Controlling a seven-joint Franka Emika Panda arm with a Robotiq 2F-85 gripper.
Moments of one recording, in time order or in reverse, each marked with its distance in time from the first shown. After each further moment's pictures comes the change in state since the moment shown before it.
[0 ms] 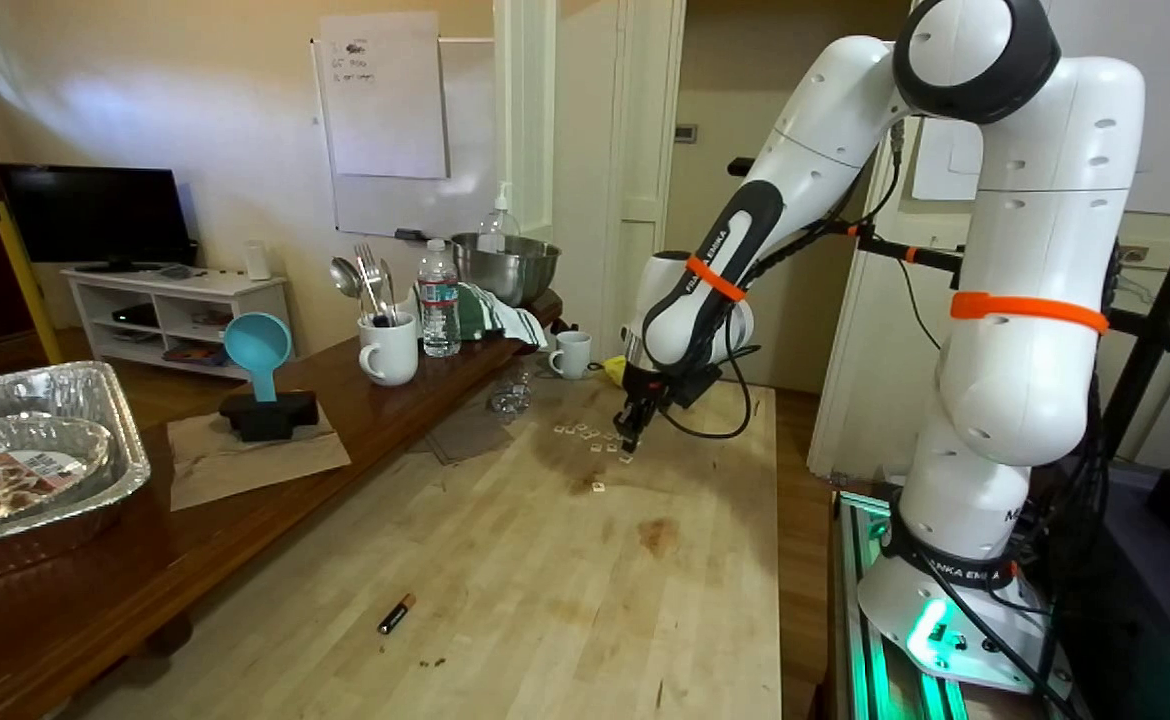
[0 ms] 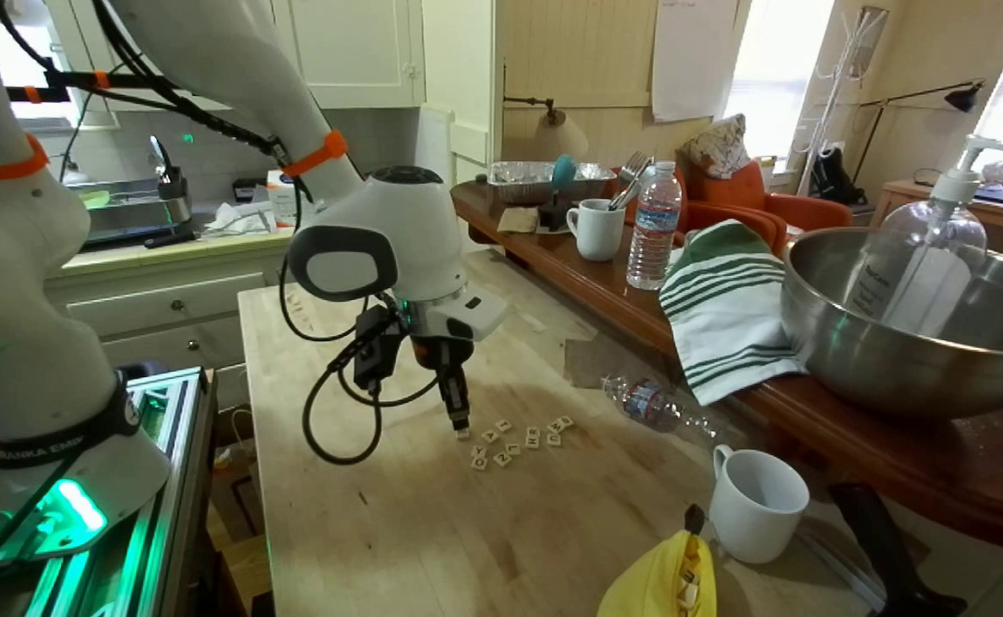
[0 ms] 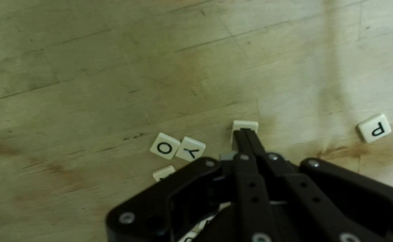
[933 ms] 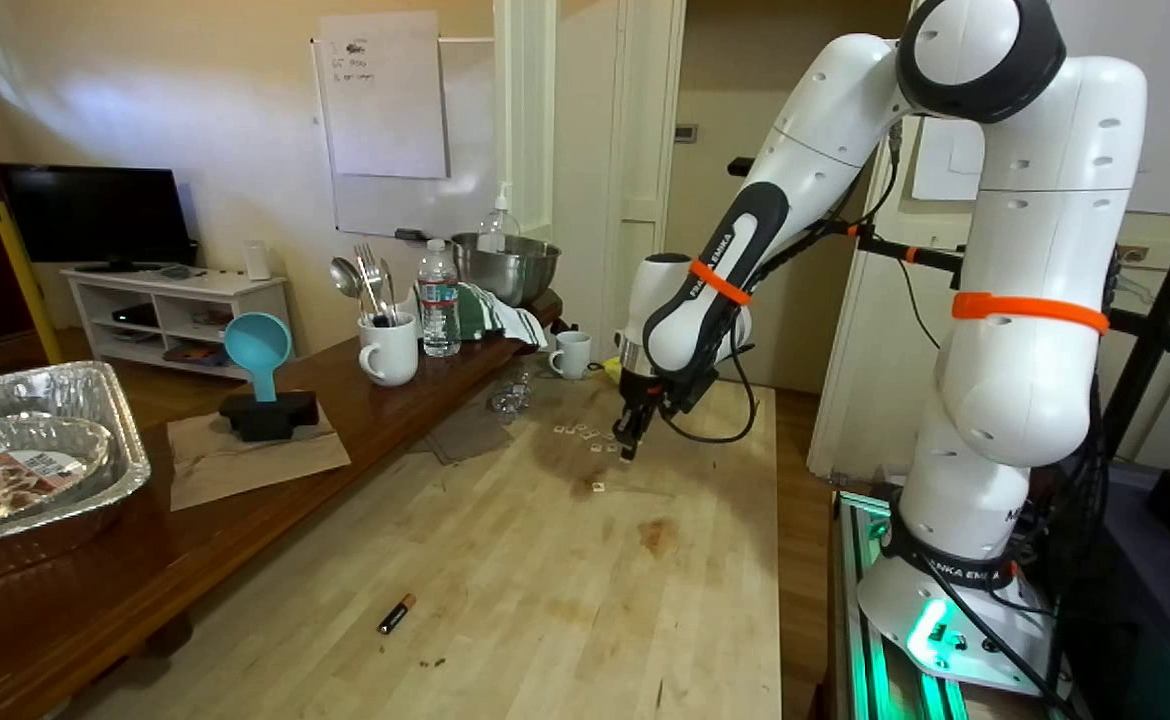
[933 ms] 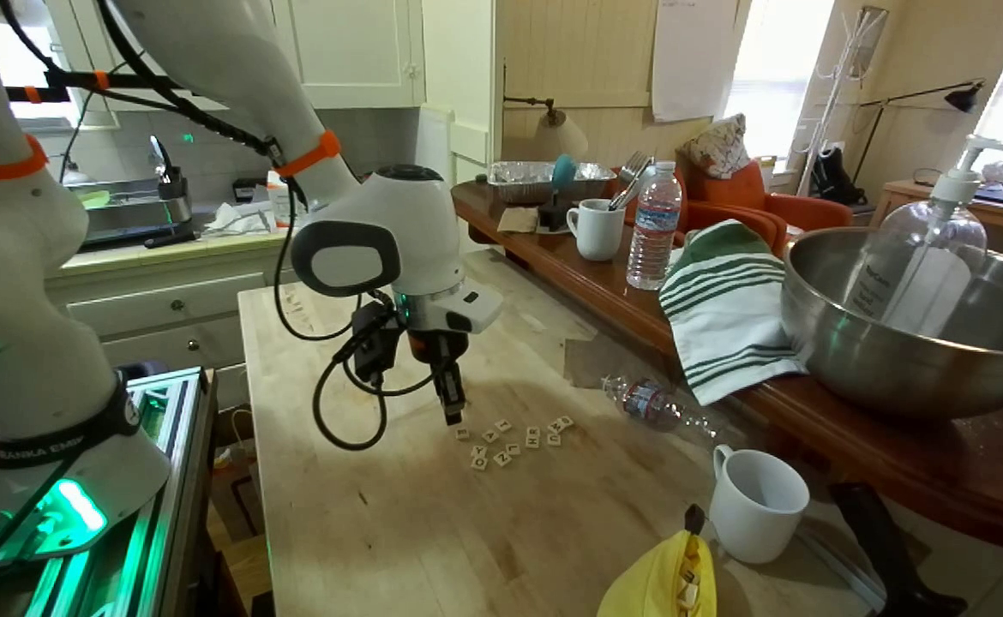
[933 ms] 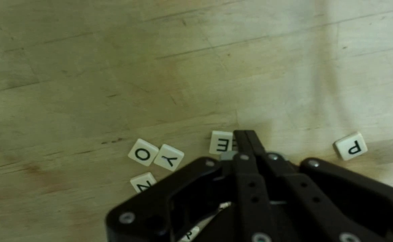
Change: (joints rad) arm 0.018 -0.005 0.010 -0.004 -0.066 -0.031 0.033
